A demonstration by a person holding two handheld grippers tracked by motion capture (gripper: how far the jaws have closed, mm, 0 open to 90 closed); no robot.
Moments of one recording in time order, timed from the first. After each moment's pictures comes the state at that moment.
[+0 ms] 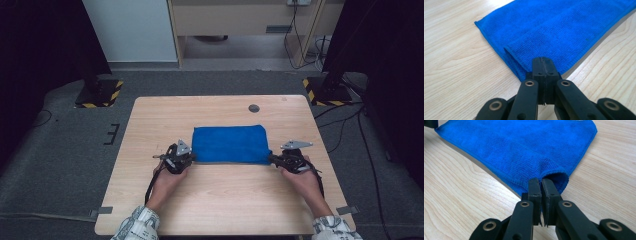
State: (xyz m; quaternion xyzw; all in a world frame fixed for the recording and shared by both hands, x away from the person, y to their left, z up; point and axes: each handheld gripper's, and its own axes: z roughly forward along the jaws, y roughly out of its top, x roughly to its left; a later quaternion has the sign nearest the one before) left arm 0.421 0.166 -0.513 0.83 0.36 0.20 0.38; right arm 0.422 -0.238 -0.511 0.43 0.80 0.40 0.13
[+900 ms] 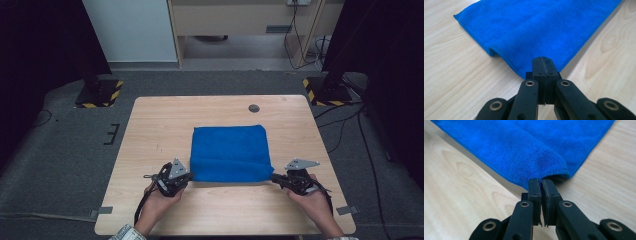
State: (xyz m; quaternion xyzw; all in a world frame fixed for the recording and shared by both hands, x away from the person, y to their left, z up) left arm 0.340 0.173 -0.491 0.85 0.33 0.17 0.38; right arm 0.352 -0.240 -0.505 0.41 0.82 0.39 0.11
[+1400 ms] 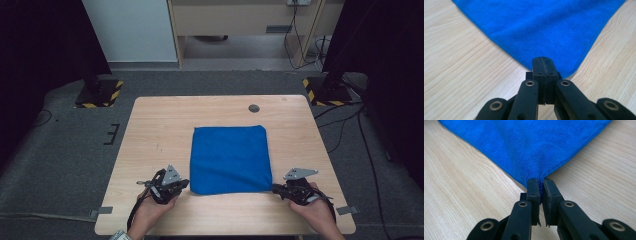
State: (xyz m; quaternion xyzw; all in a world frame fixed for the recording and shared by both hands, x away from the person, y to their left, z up) left arm 0.324 0.191 -0.493 0.85 0.34 0.16 0.37; right arm 0.330 -0.237 -0.506 0.39 0.84 0.36 0.09
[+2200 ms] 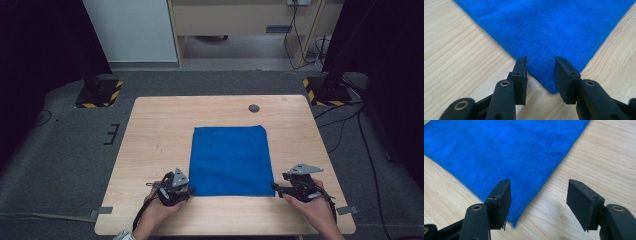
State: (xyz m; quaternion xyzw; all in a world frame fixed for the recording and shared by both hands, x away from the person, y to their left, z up) left arm 0.329 0.174 -0.519 0.87 0.35 0.15 0.32; right arm 0.338 -0.244 -0.503 0.44 0.81 0.37 0.15
